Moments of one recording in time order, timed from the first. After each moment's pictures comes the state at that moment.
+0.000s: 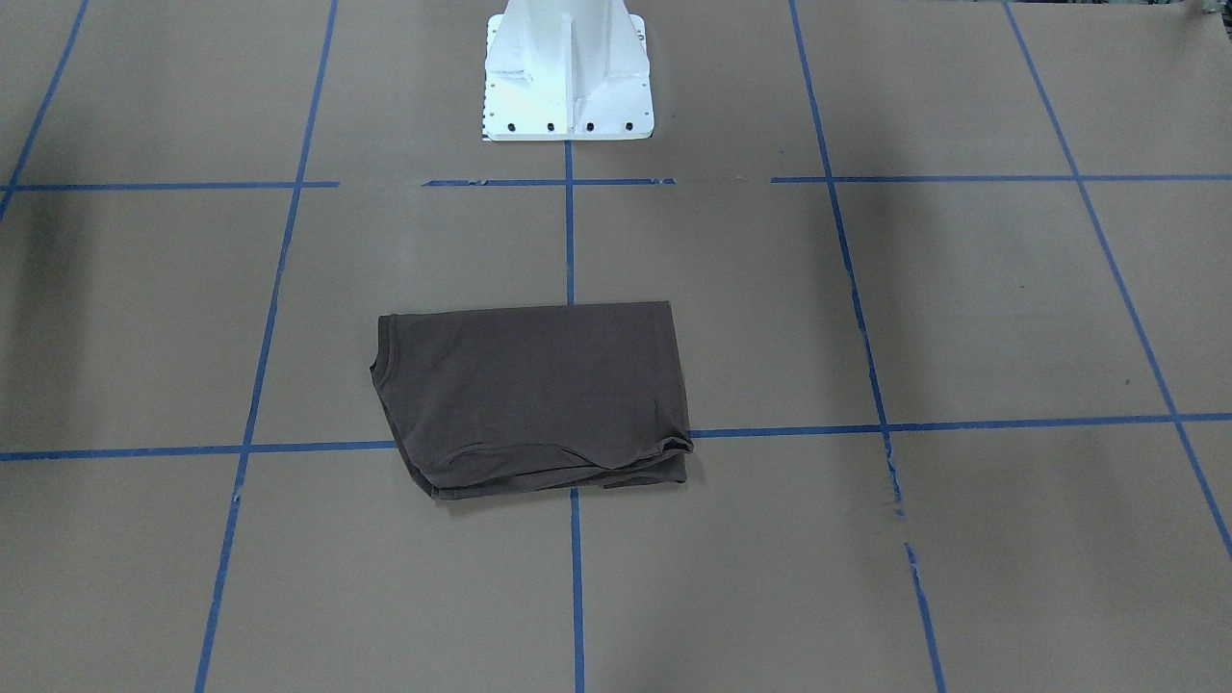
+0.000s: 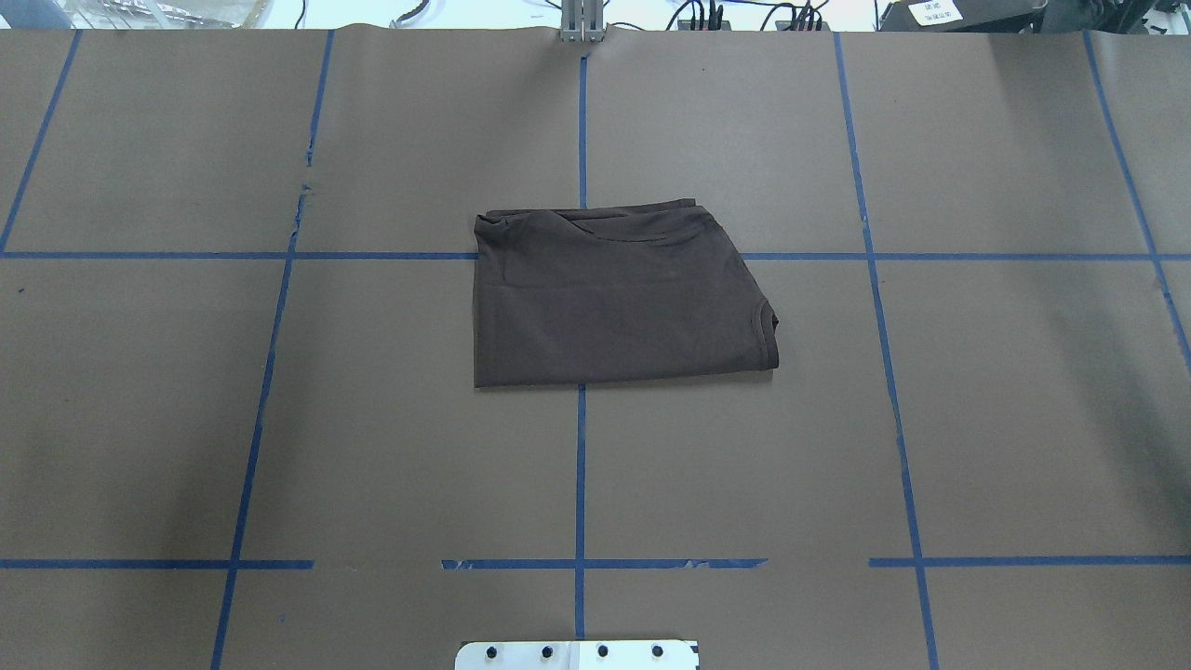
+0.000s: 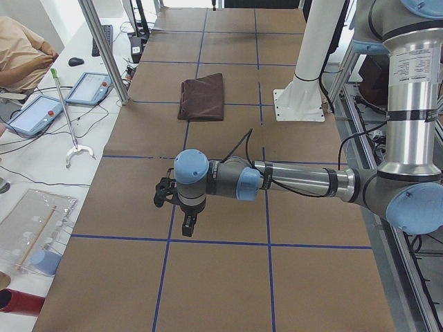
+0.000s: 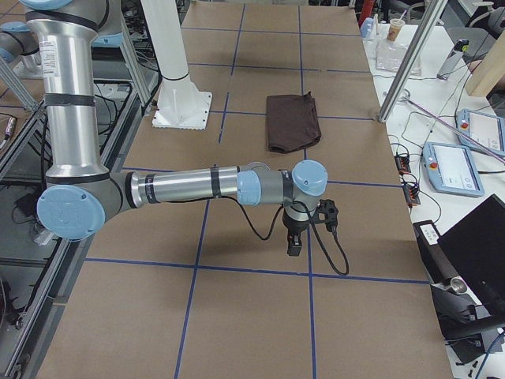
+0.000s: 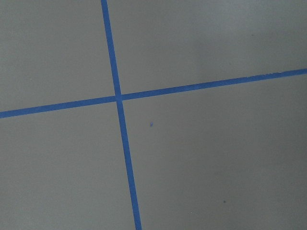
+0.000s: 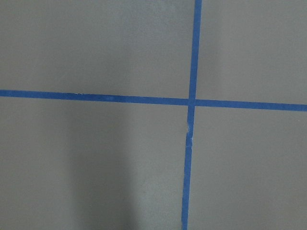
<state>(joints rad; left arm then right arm) -1.57 -1.51 -1.72 -1.62 -2.33 0.04 1.47 -1.54 1.67 -1.65 2.32 0.07</state>
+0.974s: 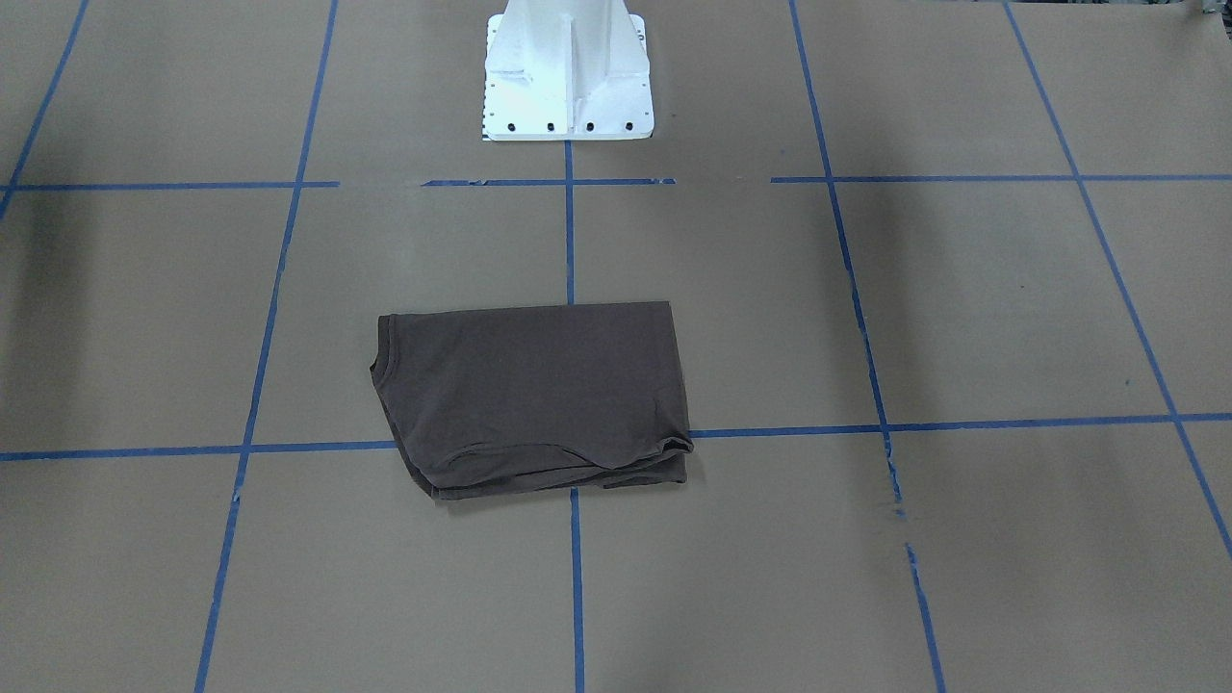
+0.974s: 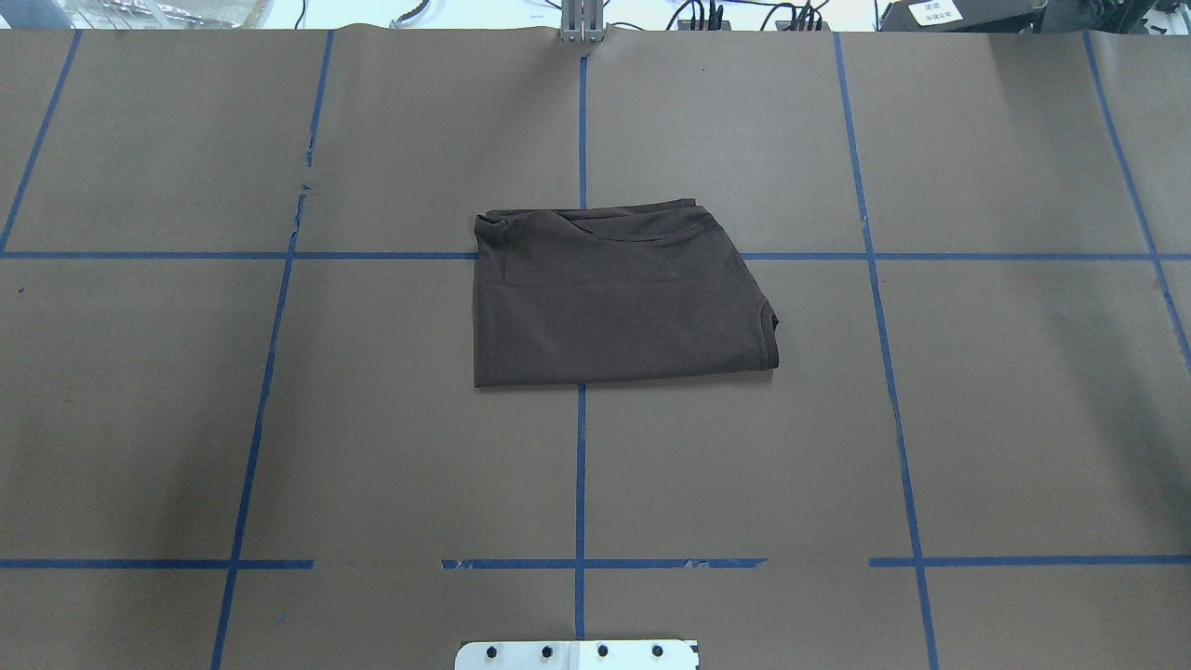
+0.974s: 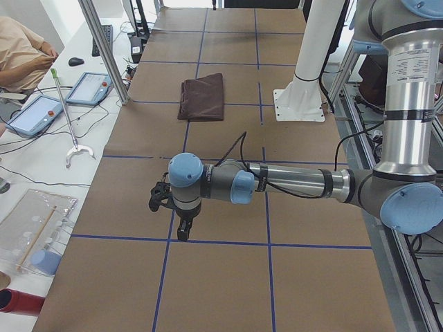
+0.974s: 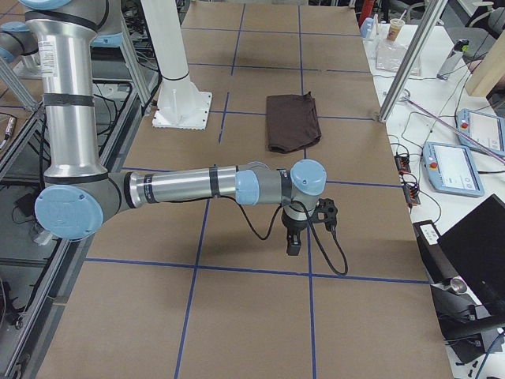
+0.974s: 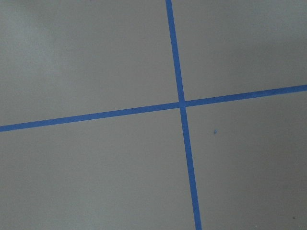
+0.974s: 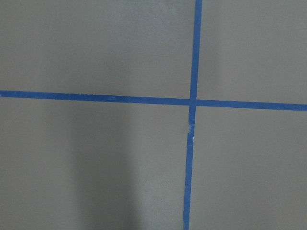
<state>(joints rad) -1.57 -1.53 -1.68 -1.65 -2.36 0.05 1.48 -1.55 1.68 -1.65 2.33 0.07</state>
